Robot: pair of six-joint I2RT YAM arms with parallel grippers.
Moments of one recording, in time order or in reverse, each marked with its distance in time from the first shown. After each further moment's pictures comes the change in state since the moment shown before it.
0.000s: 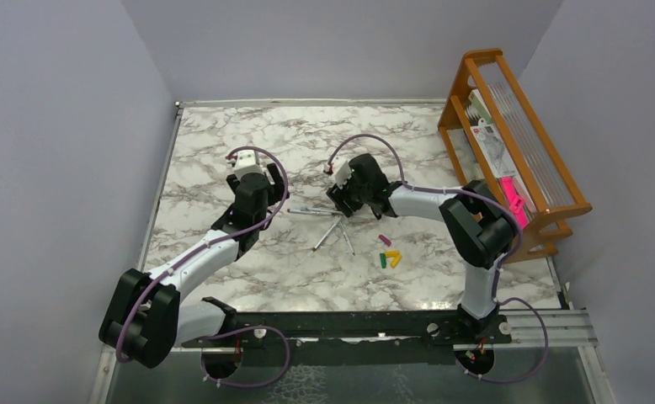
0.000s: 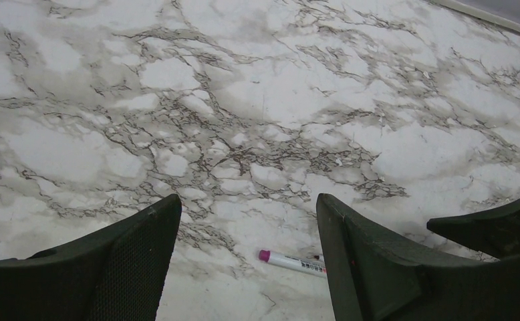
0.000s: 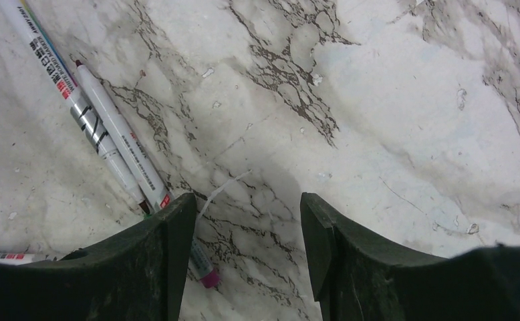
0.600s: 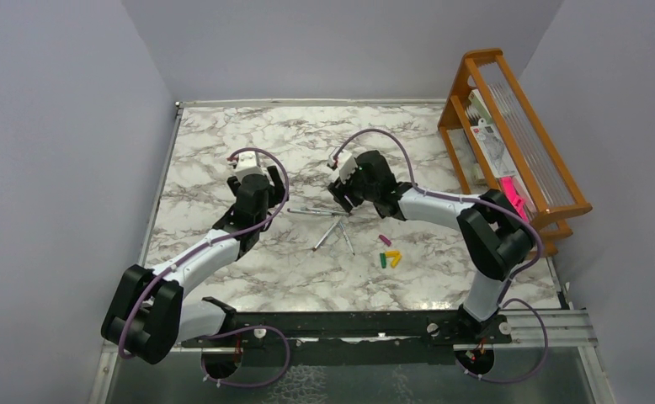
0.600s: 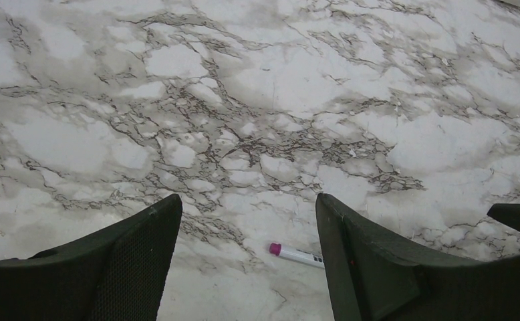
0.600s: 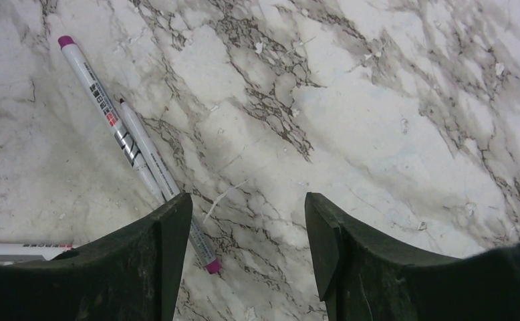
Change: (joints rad) left arm 0.009 0.023 -0.013 0.001 0.000 0.007; right arm 0.007 -0.144 -0.065 0.068 -0.002 0.007
